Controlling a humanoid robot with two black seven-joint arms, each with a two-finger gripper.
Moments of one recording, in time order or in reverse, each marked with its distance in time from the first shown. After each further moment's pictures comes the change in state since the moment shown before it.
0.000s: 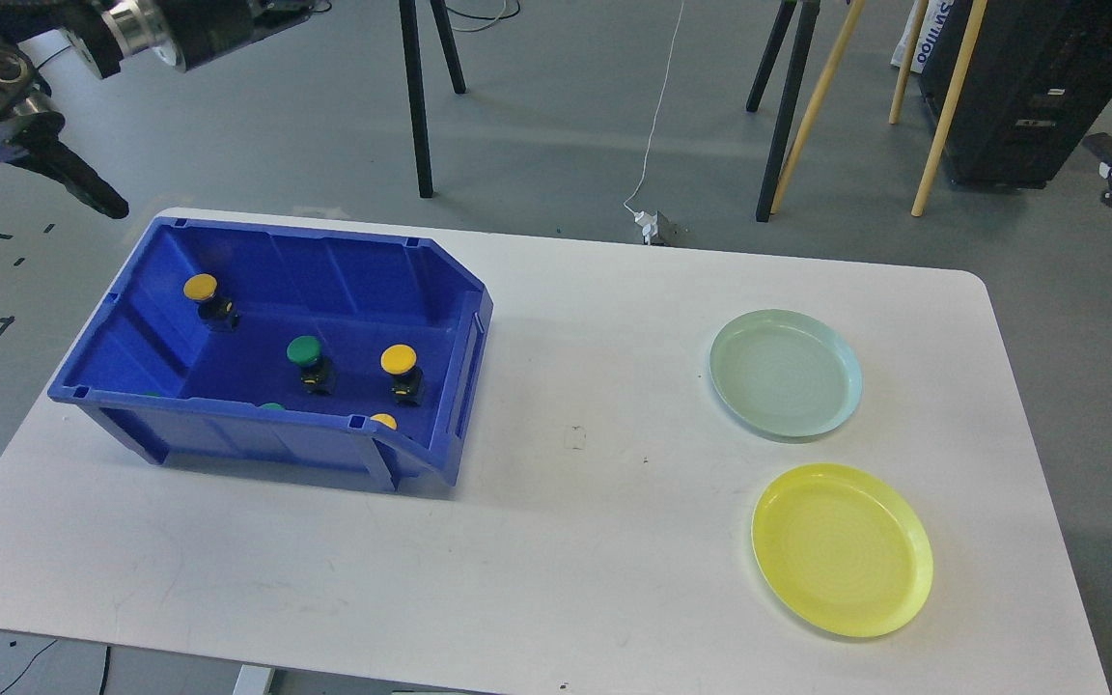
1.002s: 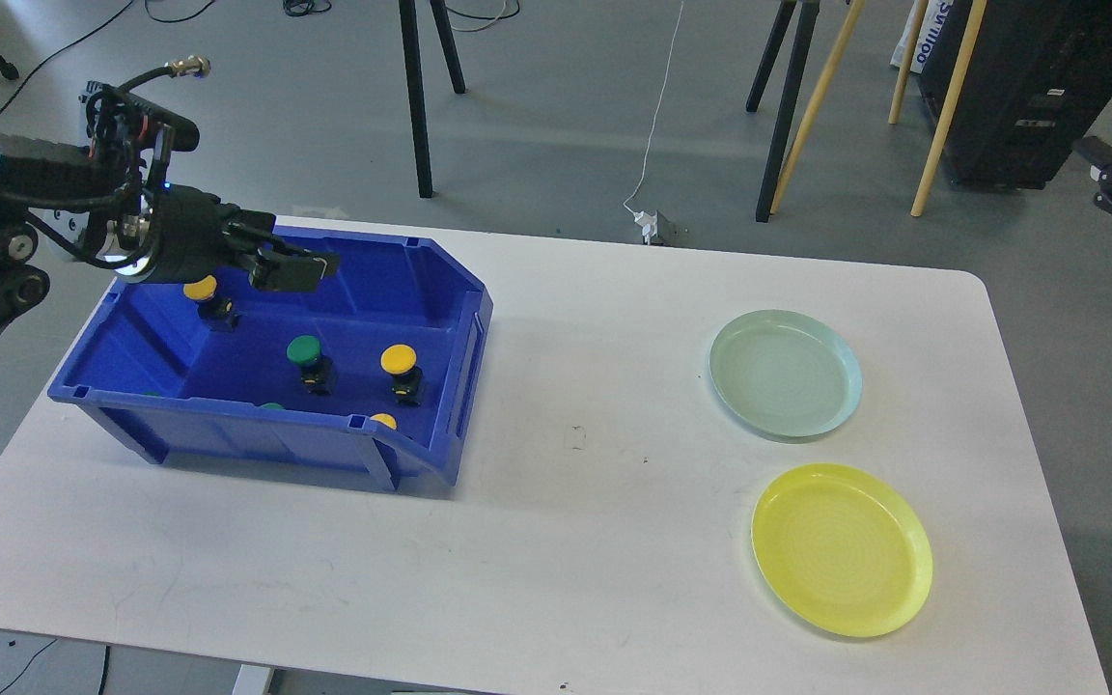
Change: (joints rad) left arm 0.013 0.210 0.472 -0.237 0.811 0.000 -0.020; right arm 0.013 0.004 -0.010 0.006 -0.049 0.000 -0.002
